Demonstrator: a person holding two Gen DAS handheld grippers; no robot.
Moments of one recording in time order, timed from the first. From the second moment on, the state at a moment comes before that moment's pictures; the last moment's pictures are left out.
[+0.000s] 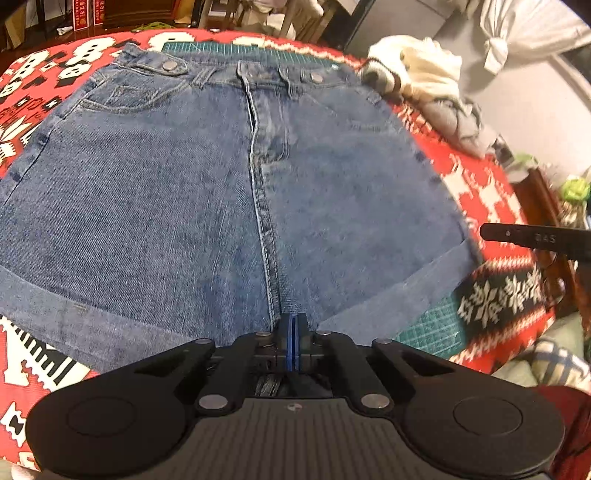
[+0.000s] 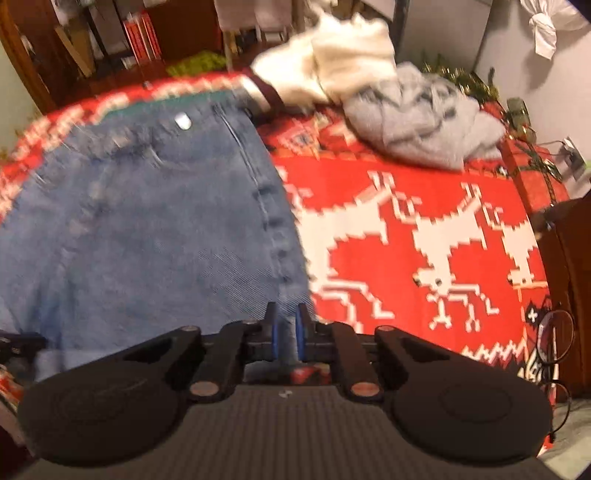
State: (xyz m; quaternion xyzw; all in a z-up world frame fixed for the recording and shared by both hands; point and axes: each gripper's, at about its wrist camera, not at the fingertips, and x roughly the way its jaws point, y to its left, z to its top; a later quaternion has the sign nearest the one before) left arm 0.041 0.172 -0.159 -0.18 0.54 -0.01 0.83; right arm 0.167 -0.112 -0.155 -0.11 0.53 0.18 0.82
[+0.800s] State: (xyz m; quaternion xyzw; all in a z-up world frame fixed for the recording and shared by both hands) left arm 0.038 0.168 -0.158 -0.14 0.55 -0.02 0.82; right arm 0.176 -0.135 -0.159 -0.12 0.53 0.16 0.82
